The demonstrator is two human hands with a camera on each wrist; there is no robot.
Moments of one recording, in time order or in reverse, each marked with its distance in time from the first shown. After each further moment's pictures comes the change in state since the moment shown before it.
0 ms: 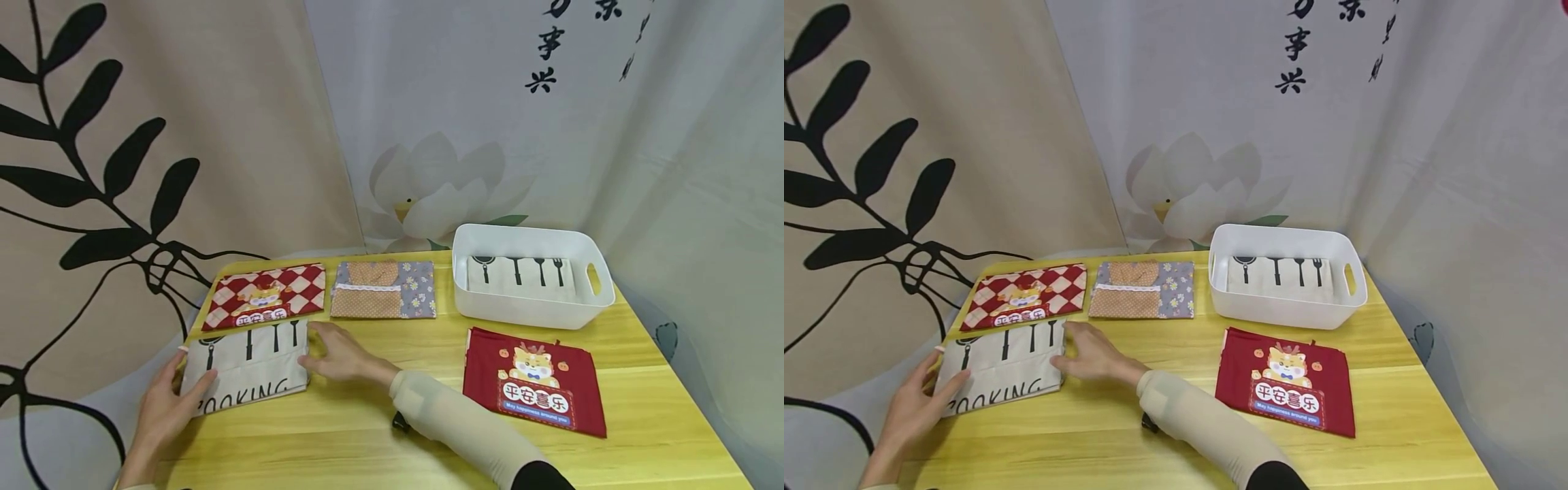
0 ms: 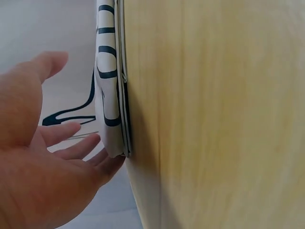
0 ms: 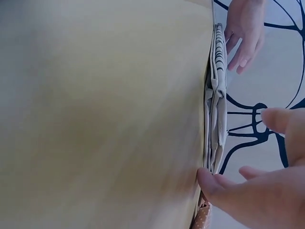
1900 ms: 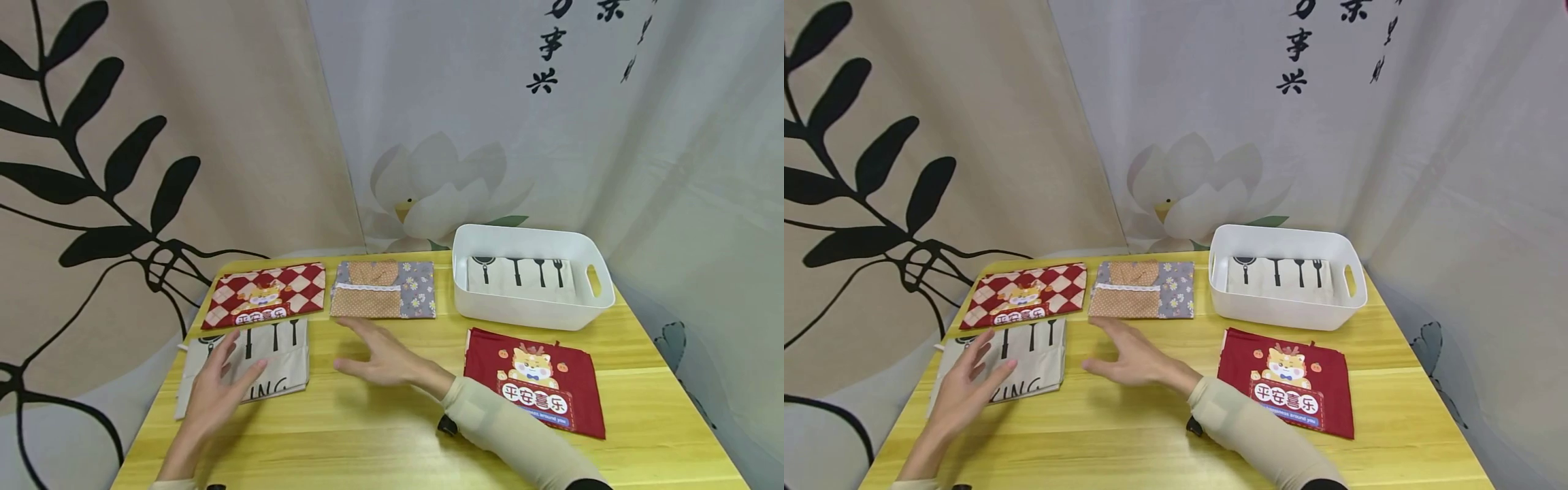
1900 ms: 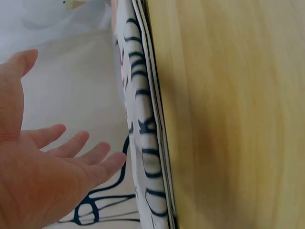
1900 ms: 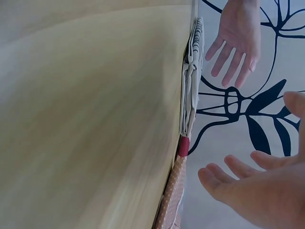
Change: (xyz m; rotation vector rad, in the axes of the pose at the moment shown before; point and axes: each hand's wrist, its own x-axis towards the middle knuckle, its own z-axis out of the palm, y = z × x) left_hand -0.044 0.066 0.035 -0.132 -0.067 0.372; right_hand -0.067 0.015 -0.059 -0.011 0.019 -0.129
